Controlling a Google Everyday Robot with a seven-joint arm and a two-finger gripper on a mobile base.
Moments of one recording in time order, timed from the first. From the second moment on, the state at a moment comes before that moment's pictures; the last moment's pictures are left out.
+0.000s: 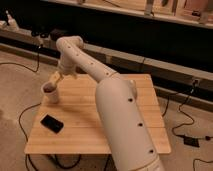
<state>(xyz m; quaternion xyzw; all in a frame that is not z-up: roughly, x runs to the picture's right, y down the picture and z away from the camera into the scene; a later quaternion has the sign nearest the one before) -0.232 -0.046 0.867 -0.01 -0.38 -0.80 0.47</state>
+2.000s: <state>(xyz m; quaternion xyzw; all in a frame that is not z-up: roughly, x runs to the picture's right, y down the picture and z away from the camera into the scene) -0.231 -0.045 0.868 -0.01 -0.38 -0.80 0.47</state>
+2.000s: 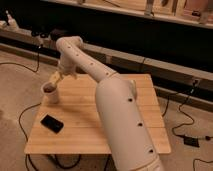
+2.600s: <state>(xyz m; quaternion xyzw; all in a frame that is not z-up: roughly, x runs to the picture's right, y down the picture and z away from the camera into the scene) -0.249 -0.015 0.862 -0.04 -0.40 -0.81 0.42</state>
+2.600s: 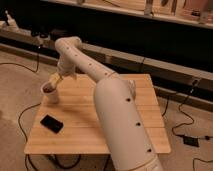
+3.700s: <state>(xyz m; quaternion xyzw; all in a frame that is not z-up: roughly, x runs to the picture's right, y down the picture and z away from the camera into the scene) -0.306 0.056 0.835 -0.08 -0.43 -0.84 0.33</state>
